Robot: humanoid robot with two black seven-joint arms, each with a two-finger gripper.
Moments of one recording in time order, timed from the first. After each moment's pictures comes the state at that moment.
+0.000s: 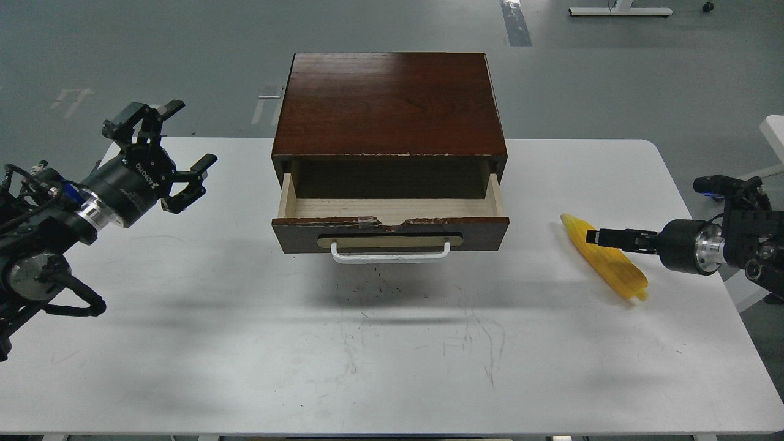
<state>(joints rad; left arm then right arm) -0.68 0.72 -0.44 -0.97 0.10 -0.49 -0.49 0.96 -0.68 -0.18 0.73 -1.15 0.27 0.49</state>
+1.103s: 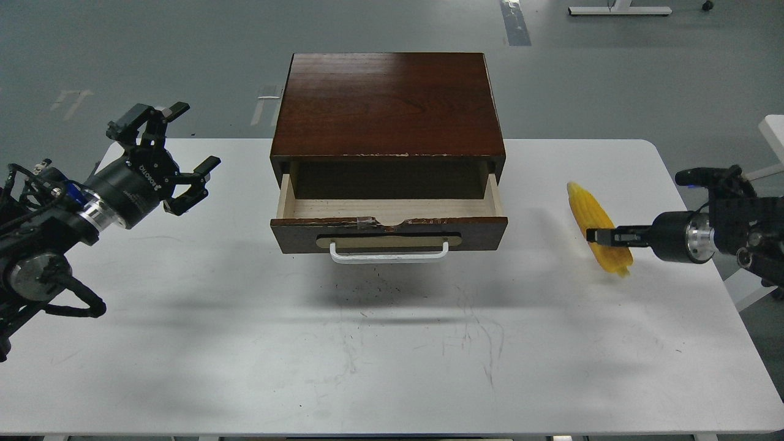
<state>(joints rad) -0.68 0.73 -0.43 -0.98 0.12 -0.49 -0.49 1.15 -0.69 -0.28 0.80 -1.18 0.27 0.49</state>
